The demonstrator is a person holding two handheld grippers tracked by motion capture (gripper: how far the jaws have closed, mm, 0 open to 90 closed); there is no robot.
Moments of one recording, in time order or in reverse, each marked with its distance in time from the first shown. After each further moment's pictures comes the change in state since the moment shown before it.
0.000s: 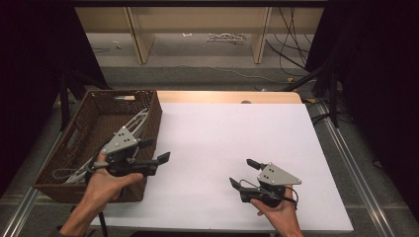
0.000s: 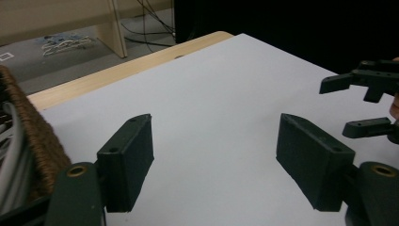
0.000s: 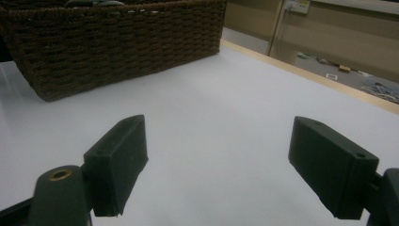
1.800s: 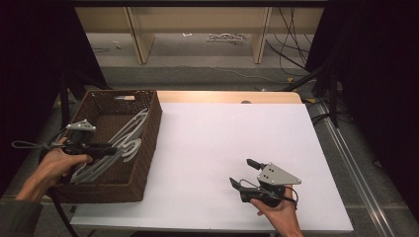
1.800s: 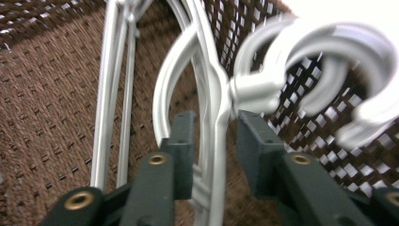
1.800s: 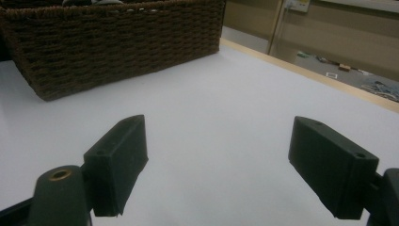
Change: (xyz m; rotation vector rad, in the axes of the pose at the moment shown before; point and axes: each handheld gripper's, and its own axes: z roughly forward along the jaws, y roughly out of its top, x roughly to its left) left arm 0.162 -0.045 -0.041 0.383 0.077 -0.136; right arm 0.000 -0.001 0.002 -0.011 0.001 0.005
